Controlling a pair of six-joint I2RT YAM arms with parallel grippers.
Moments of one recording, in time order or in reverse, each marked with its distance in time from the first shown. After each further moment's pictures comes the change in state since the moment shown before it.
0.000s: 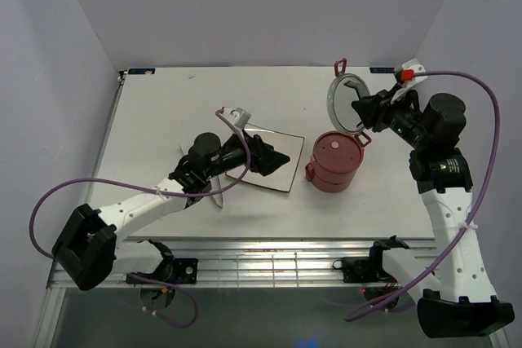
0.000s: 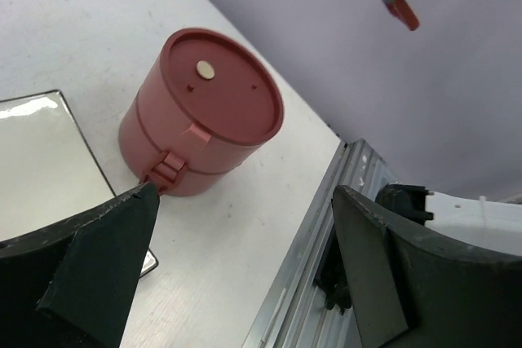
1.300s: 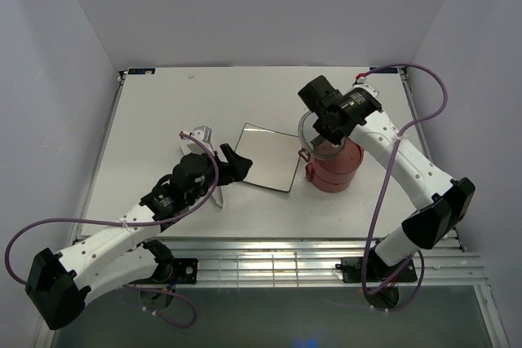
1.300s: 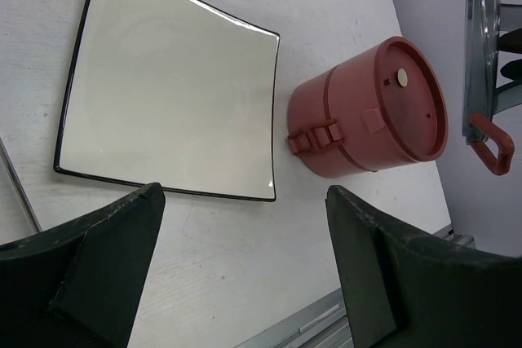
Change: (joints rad) left arm -0.021 -0.367 -0.134 -0.484 -0.558 -0.163; right arm 0.620 0.652 0.594 -1.006 1.182 1.365
